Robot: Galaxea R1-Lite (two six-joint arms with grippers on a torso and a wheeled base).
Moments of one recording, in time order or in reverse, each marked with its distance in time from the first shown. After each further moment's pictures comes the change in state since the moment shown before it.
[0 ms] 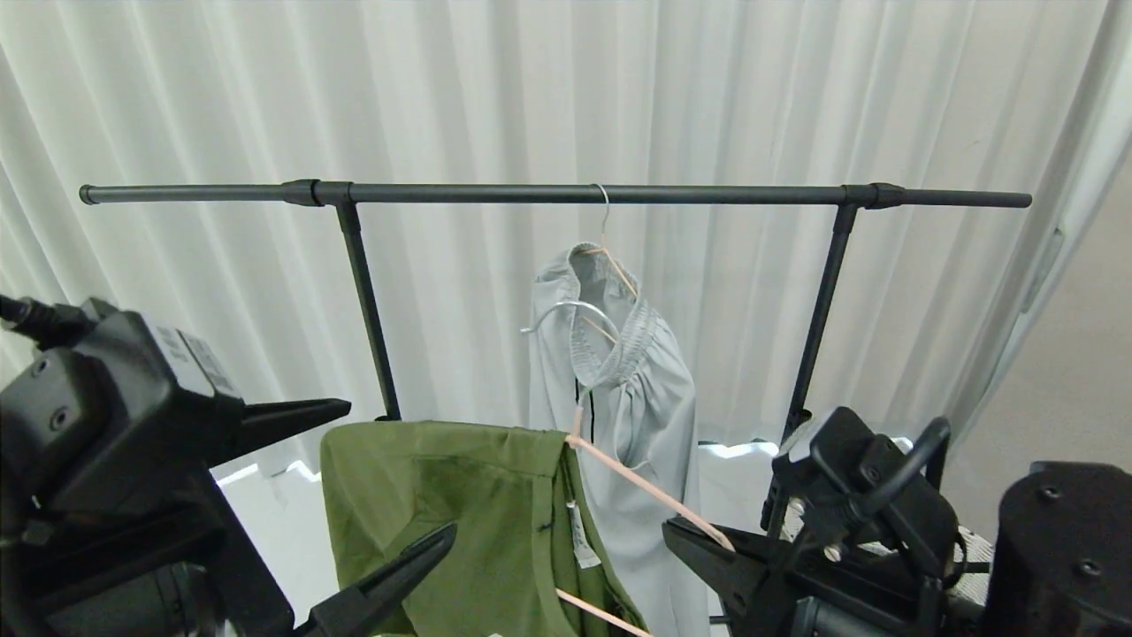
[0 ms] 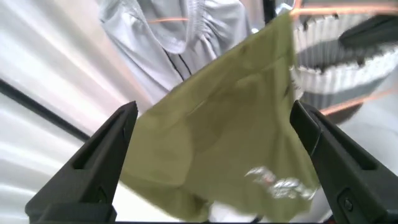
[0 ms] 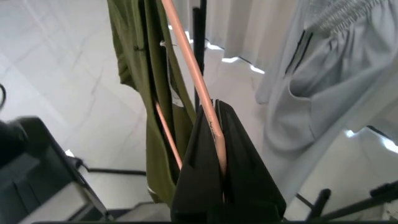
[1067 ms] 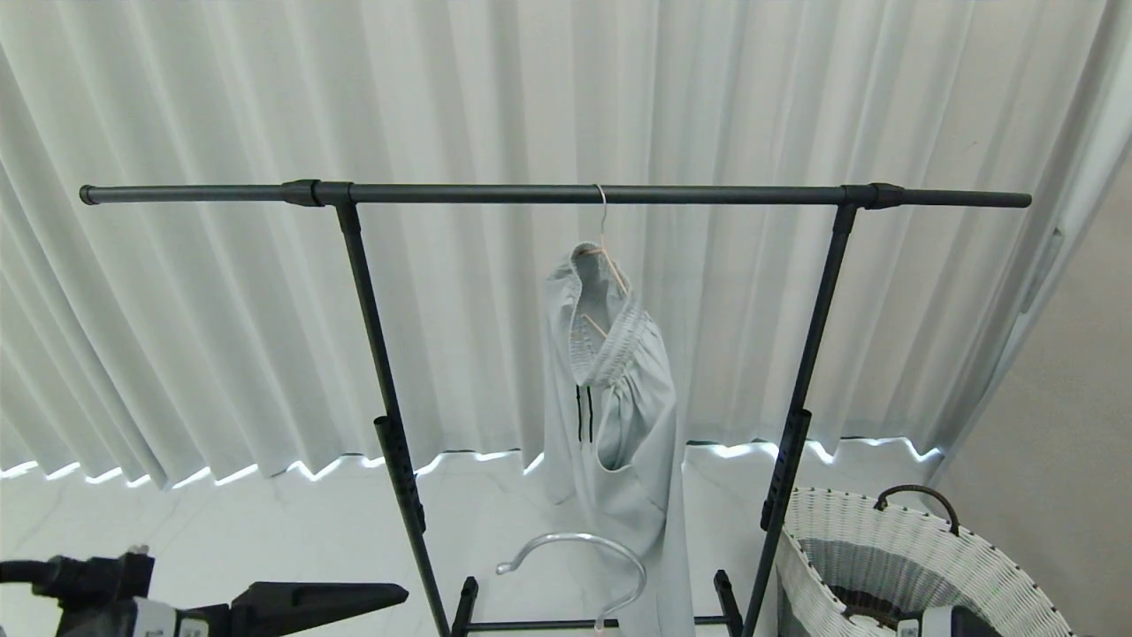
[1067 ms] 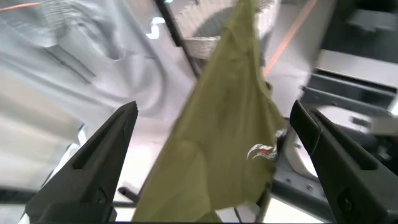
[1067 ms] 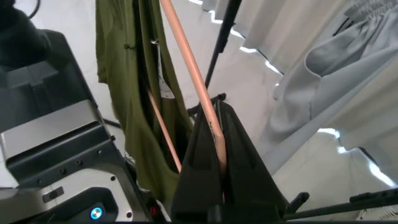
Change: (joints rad) left arm -0.080 -0.085 0.206 -0.001 -0.363 0.009; right arm 0.154 -0.139 0.209 -0.003 0.026 -0.142
